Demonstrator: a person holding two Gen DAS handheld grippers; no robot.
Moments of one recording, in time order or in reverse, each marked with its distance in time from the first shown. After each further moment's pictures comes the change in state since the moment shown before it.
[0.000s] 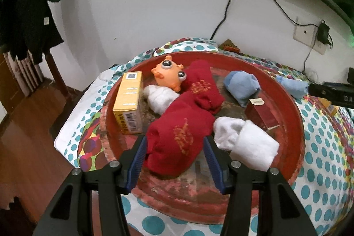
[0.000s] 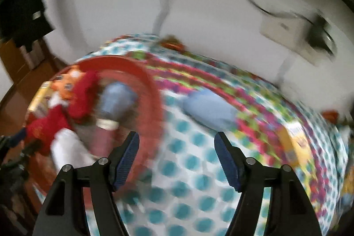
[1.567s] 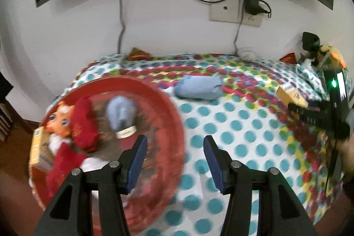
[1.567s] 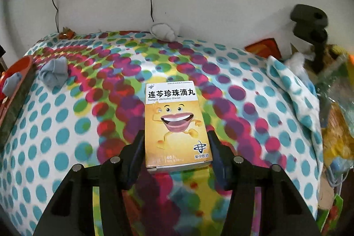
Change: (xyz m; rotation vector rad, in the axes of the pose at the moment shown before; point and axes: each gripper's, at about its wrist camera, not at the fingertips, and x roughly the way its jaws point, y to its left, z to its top) left arm -0.006 -0.188 0.047 0.253 0.058 -0.221; right arm -0.007 -0.294 -0.113 0.147 0.022 -0.177
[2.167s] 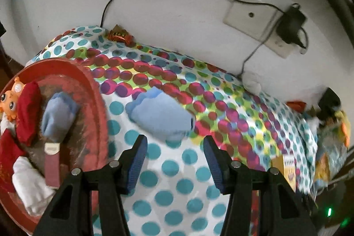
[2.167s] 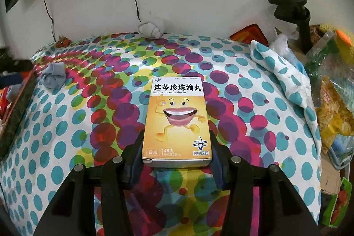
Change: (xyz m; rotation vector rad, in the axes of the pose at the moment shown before) left arm 0.094 -0.041 0.086 -0.363 0.145 -0.043; right arm 0.092 0.320 0.057 0.064 -0.004 0.021
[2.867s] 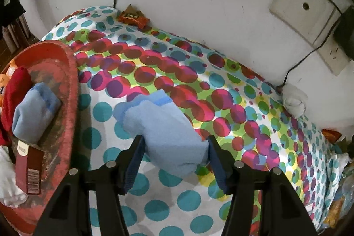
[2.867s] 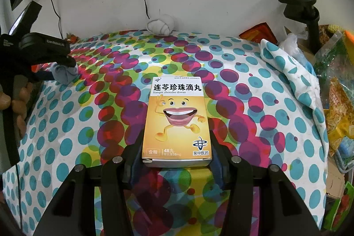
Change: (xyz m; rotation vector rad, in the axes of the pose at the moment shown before) left arm 0.076 -0.009 0.016 -0.135 0.032 0.176; right arm 0.096 0.321 0.054 -0.003 0.007 0.040
